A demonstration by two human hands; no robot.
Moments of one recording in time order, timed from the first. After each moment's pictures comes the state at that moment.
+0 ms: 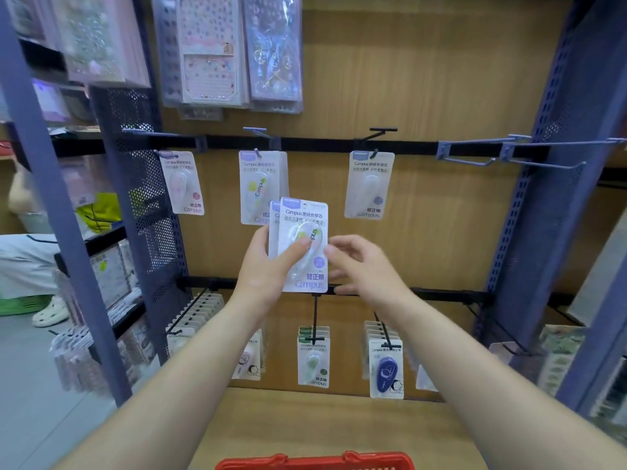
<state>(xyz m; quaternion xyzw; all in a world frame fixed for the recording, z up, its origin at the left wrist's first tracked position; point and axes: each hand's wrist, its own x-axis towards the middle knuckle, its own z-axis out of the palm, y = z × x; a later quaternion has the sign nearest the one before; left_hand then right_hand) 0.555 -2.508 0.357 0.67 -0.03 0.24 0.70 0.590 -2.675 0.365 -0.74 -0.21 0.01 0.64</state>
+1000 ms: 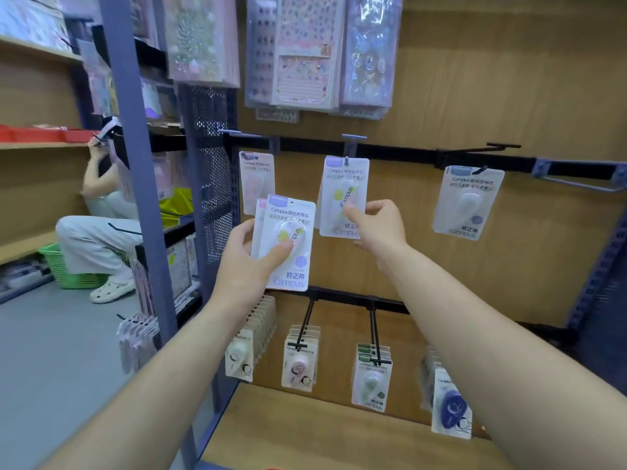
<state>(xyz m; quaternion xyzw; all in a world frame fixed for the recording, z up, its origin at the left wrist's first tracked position) 0.537 -2.368 0.356 0.66 0.06 0.32 0.68 0.655 -2.534 0.415 -0.76 -0.11 -0.08 0.64</state>
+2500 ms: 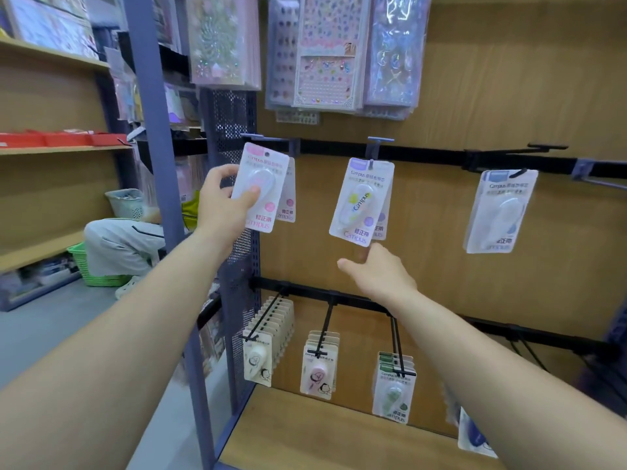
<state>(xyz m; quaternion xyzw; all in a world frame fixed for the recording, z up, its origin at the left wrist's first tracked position) 0.571 -2.289 0.424 0.67 0.09 0.41 0.61 0.637 -2.519 0.375 -0.93 -0.14 -0.01 0.34</state>
